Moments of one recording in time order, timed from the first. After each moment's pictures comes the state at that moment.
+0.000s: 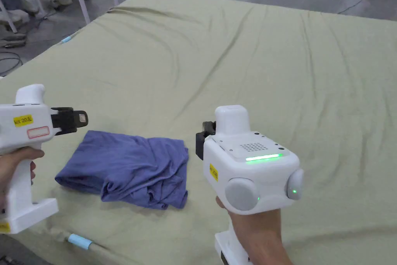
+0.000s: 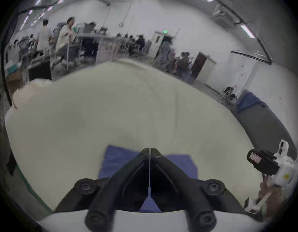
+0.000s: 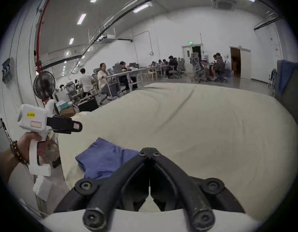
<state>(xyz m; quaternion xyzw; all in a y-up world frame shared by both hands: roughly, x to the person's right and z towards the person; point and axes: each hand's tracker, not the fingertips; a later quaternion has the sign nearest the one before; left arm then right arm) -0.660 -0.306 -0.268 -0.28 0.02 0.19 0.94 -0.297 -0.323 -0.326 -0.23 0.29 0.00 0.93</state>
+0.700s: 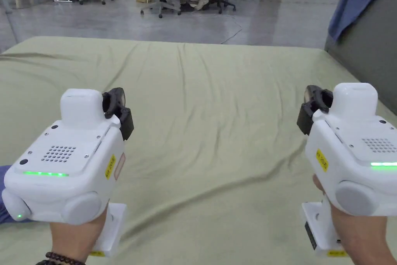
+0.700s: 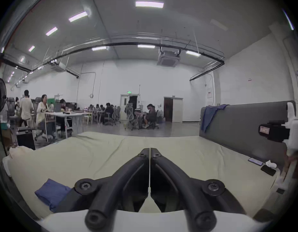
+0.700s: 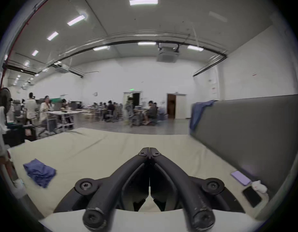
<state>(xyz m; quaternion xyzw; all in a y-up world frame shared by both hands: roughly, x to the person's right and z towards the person) -0.242 -0.231 -0.166 0.02 -0.04 0.02 1.00 0.106 -0.214 -0.176 -0.01 -0.03 0.02 1.00</state>
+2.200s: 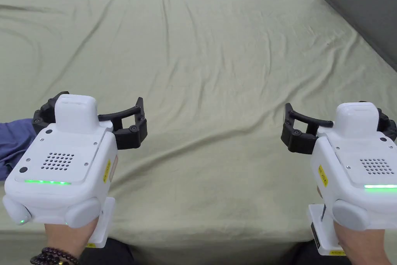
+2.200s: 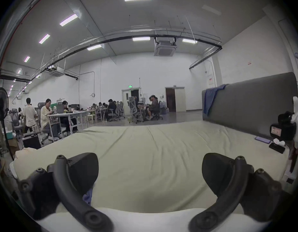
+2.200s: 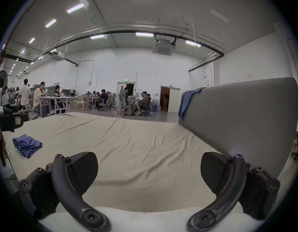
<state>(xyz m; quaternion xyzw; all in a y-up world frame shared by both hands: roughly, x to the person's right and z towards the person) -0.210 -0.311 -0.156 -0.02 -0.02 -0.03 1.00 0.151 -0.311 -0.152 -0.05 -0.05 0.06 1.00</state>
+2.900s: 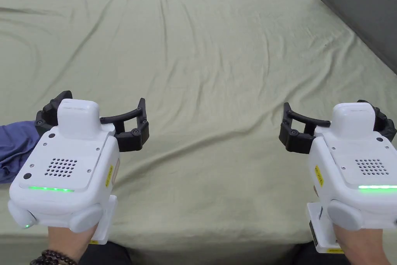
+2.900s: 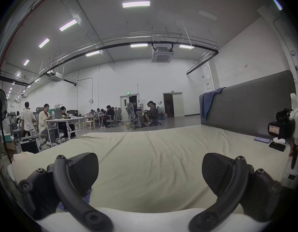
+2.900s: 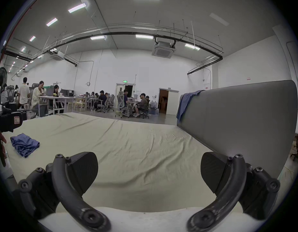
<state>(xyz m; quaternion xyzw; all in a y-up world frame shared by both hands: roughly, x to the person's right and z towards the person) -0.203 -0.319 -0.160 0.01 -0.03 -0.04 1.00 0.152 -0.314 -0.157 -0.04 -0.06 0.06 1.00</state>
